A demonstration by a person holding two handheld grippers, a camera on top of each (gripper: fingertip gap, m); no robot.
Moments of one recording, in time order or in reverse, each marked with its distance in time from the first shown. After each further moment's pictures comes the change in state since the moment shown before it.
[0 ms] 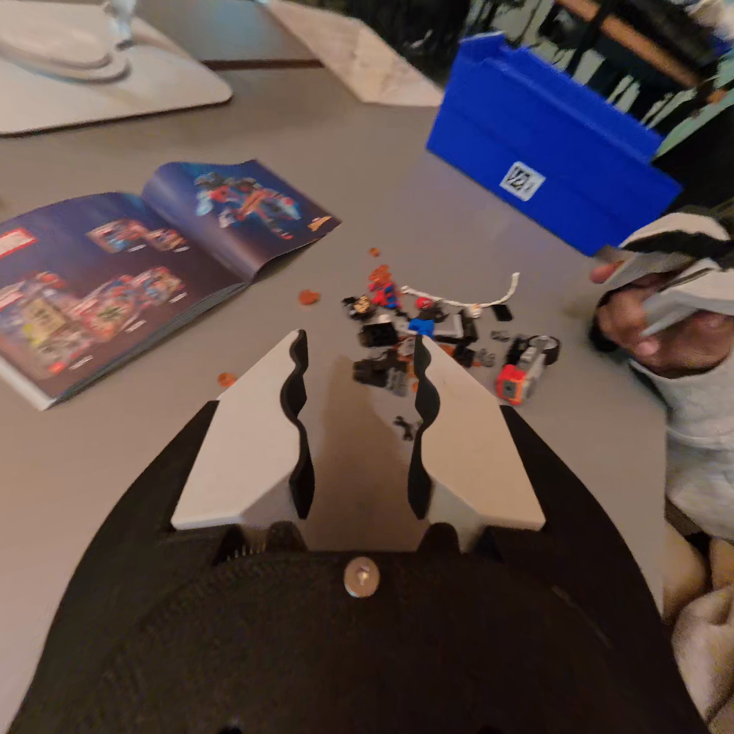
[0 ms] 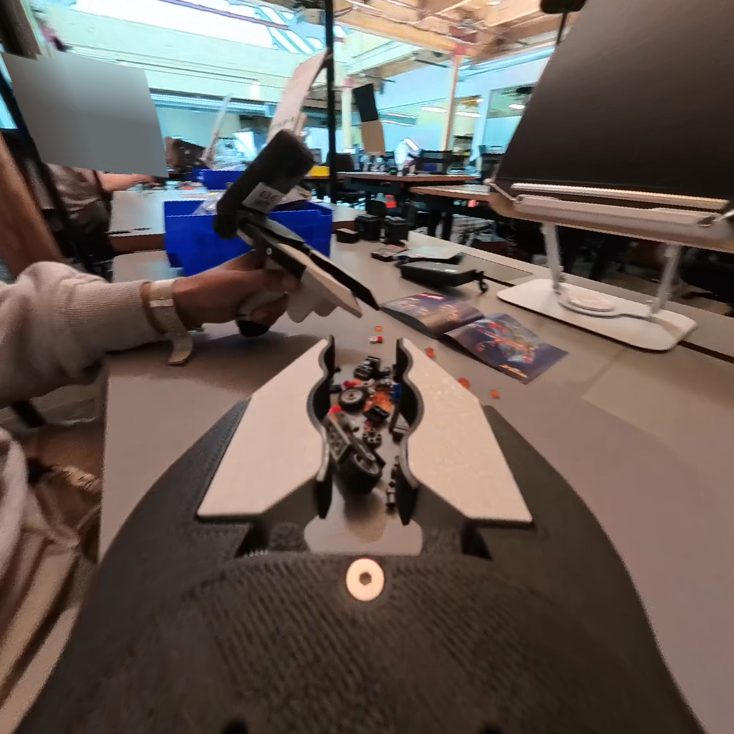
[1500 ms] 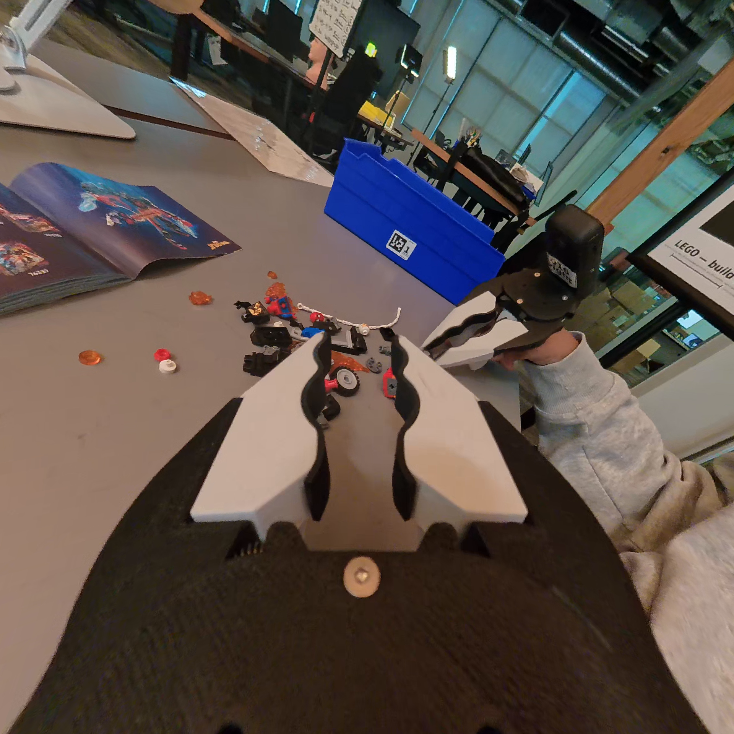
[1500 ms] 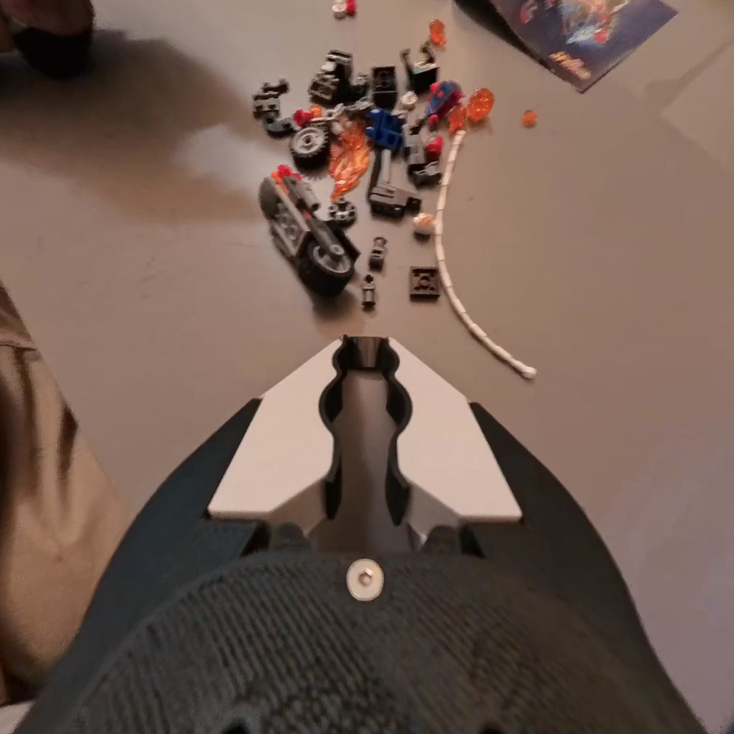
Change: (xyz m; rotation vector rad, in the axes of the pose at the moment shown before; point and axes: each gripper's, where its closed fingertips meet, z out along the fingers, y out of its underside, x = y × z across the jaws) left arm 0.057 0.002 -0.032 0.215 0.231 -0.129; right arm 0.014 0.105 -0.043 -0.759 0.062 0.049
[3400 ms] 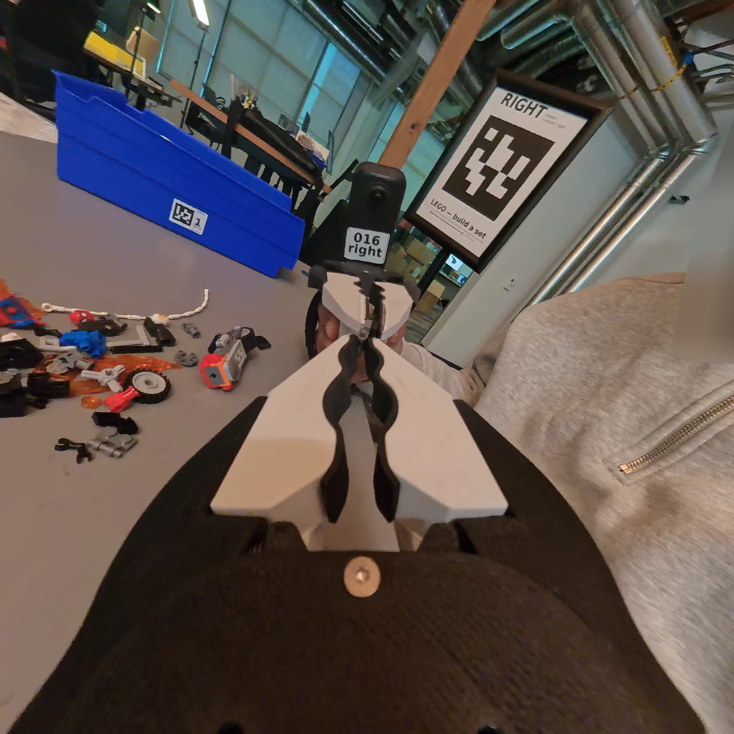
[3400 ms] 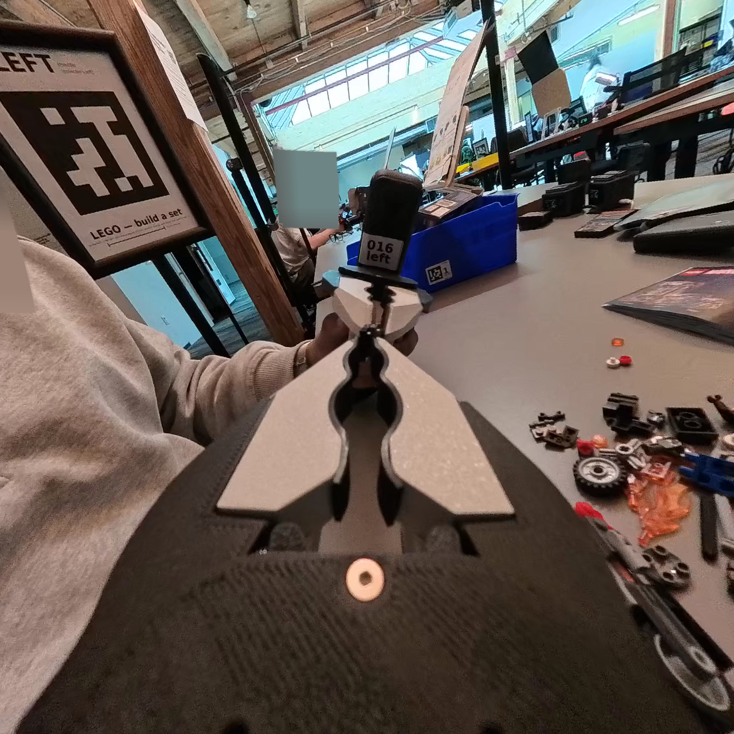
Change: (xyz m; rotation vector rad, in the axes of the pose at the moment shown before) left arm 0.093 0.016 -0.029 -0.072 0.549 -0.031; right arm -0.130 -0.144 -0.016 0.735 -0.608 0.154
